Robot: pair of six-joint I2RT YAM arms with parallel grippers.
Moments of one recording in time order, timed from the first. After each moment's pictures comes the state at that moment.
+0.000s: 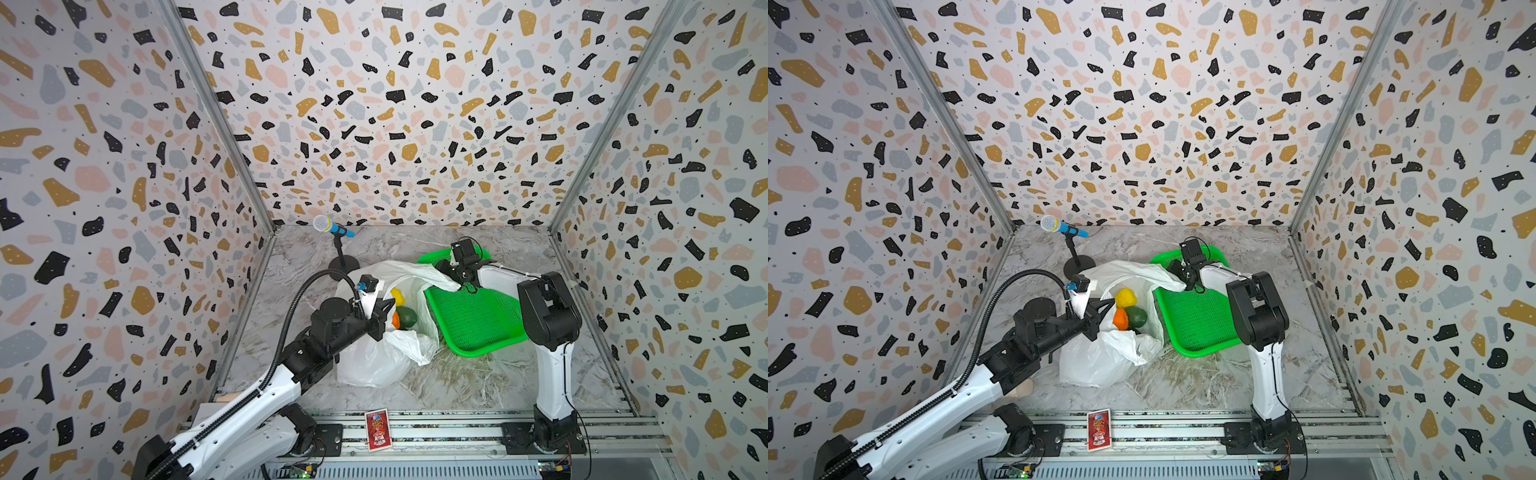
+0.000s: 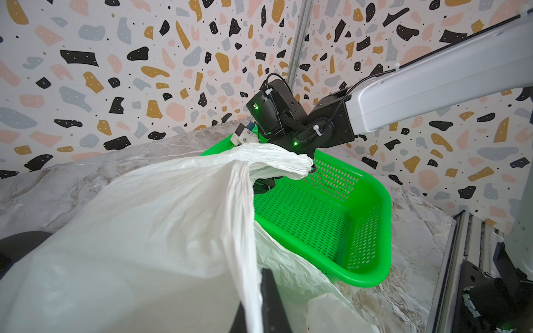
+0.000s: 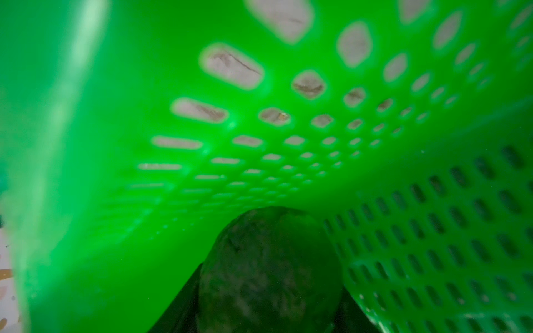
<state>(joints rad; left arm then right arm) -0.66 0.87 0.62 0.02 0.16 -0.15 0.41 2.11 1.43 -0.20 -0.27 0.80</state>
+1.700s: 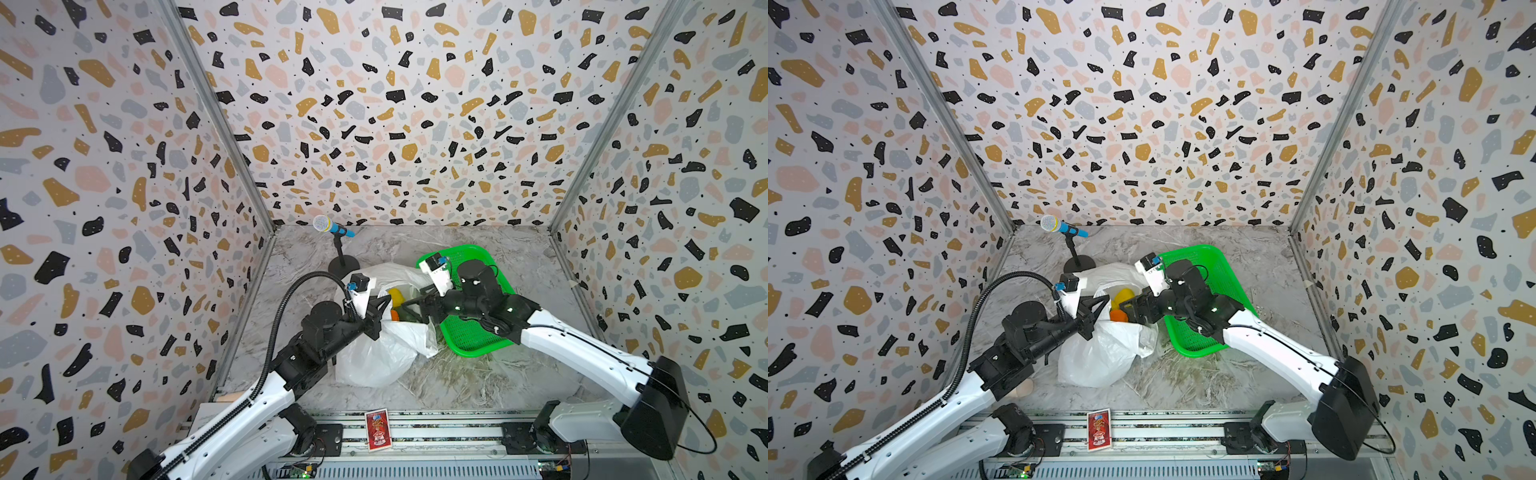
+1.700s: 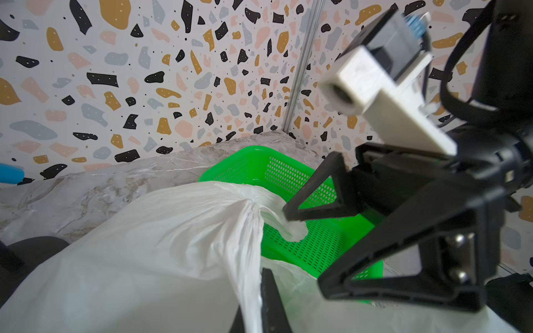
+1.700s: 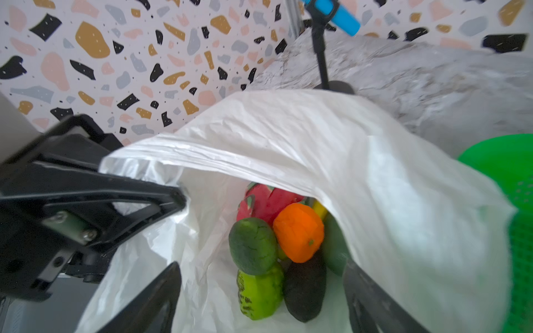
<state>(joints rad) -0.66 0.81 0.61 0.04 0.11 -0.20 0.77 1.26 1.06 -0.25 -0.33 0.27</state>
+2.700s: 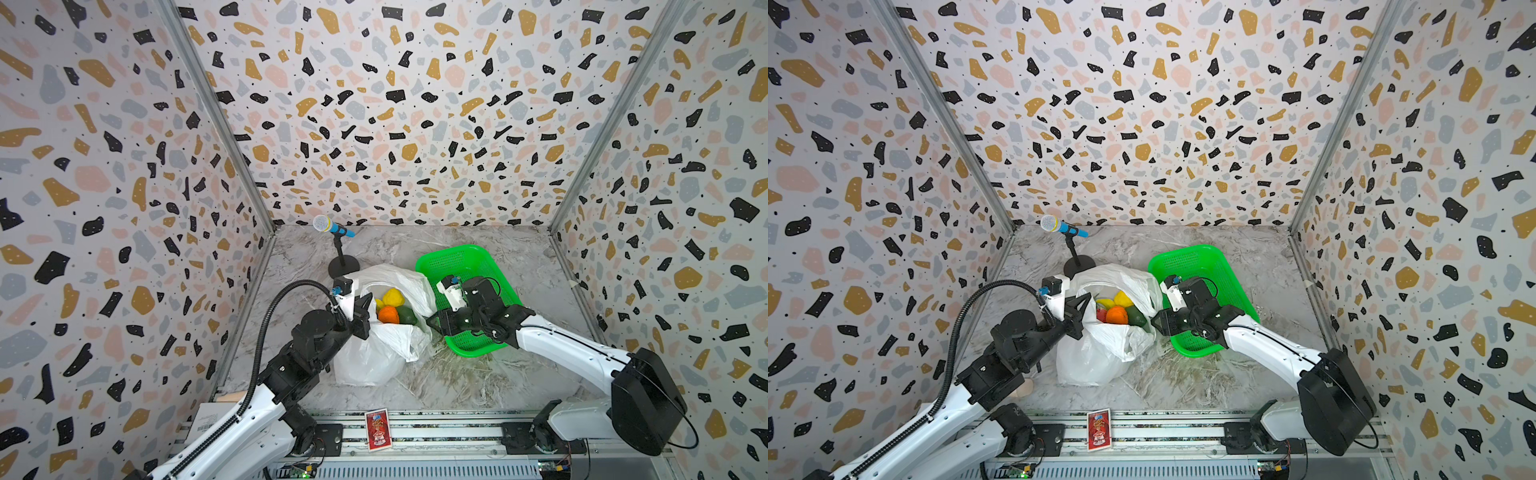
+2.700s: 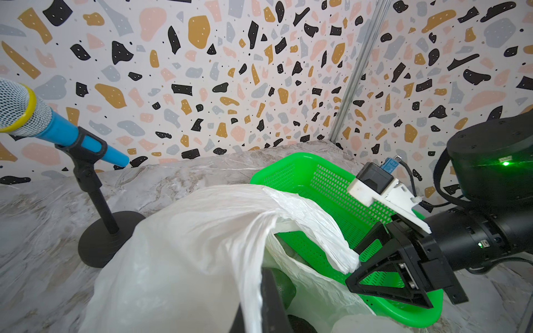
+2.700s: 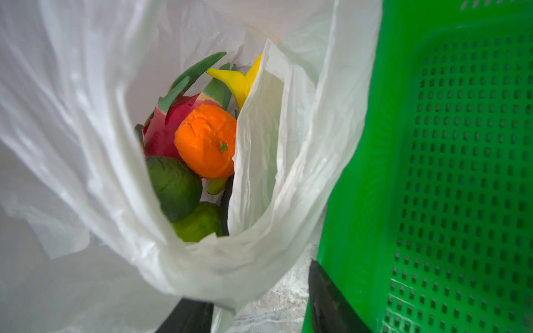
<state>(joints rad) -0.66 0.69 0.58 -0.05 -0.11 -0.19 0.67 1.37 0.85 -0.25 -0.35 0.36</state>
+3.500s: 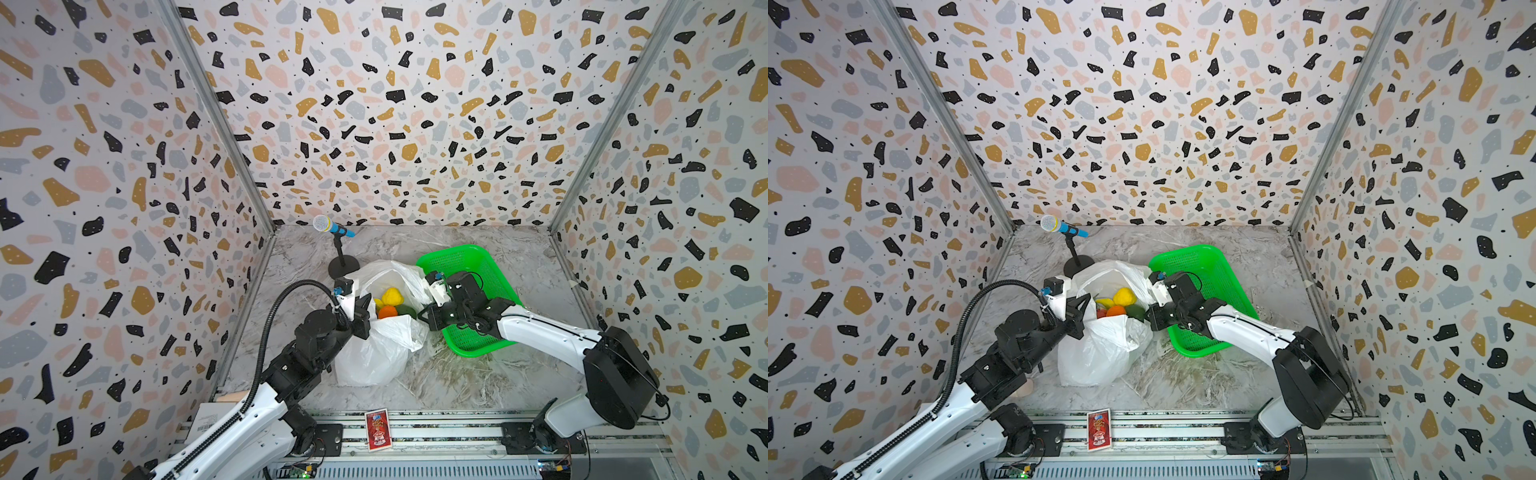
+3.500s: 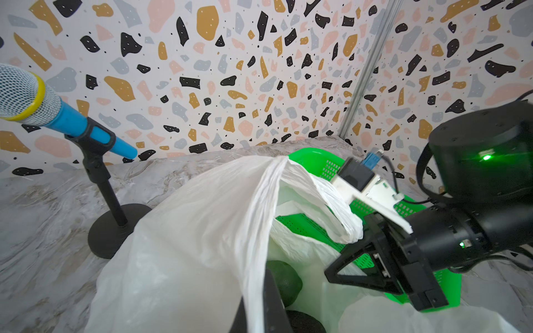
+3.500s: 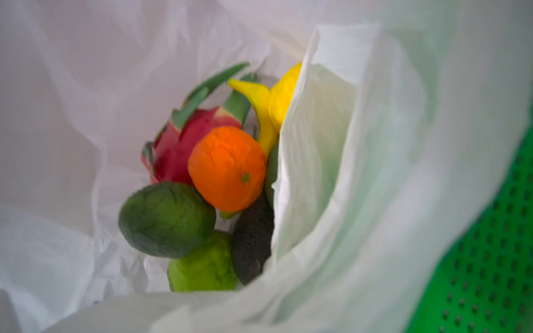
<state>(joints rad) -0.66 0.71 0.57 -0.04 -0.16 -0.19 0.71 1.49 1.00 -0.22 -0.36 0.31</state>
